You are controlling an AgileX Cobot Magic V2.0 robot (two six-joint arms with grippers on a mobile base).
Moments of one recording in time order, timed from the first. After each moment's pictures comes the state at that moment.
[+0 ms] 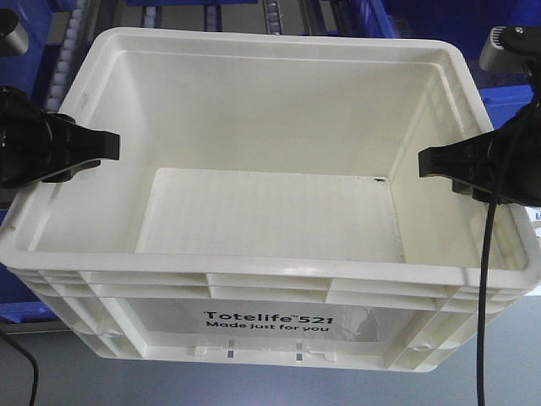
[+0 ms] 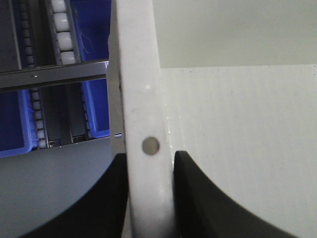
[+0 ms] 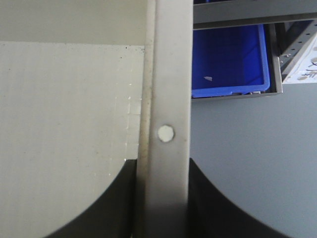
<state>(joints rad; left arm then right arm) -0.44 1.14 -1.08 0.09 0.87 -0.38 0.46 1.14 -1.10 -0.23 1.08 0.52</state>
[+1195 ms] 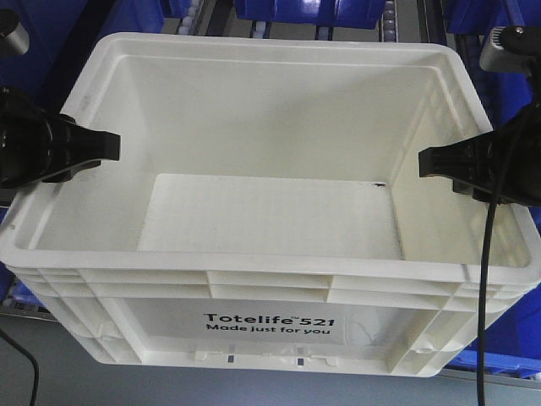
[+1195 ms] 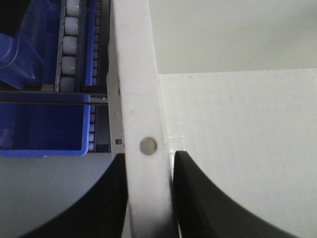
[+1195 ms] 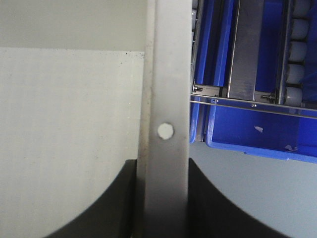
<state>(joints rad) -0.44 1.14 -1.08 0.09 0.87 -0.37 0.46 1.14 -1.10 -0.24 1.08 0.52</state>
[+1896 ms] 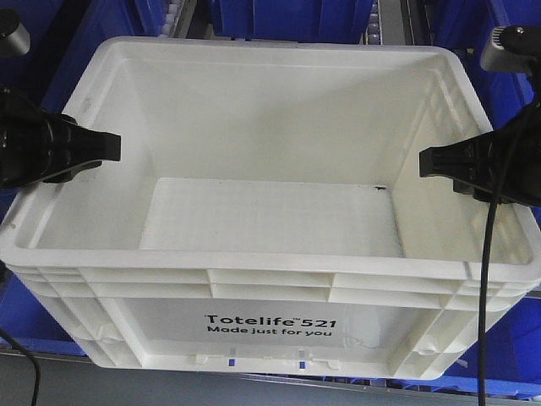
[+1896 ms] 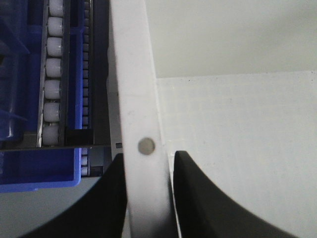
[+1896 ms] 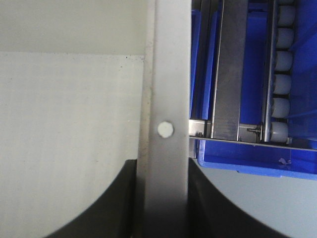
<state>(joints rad) -0.44 1.14 -1.08 0.09 0.87 -0.37 0.46 1.14 -1.10 -0.24 1.08 0.52</state>
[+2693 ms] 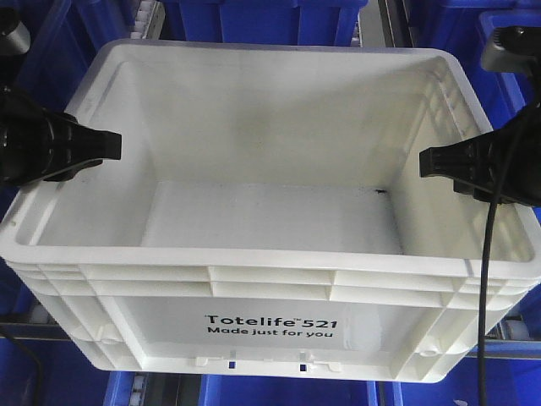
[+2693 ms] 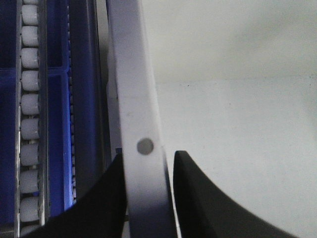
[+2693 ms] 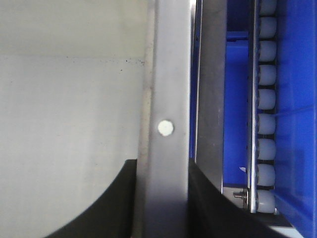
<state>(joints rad) -0.44 1.14 -1.08 0.09 0.86 -0.37 0.46 1.14 -1.10 -0.24 1.08 0.52</state>
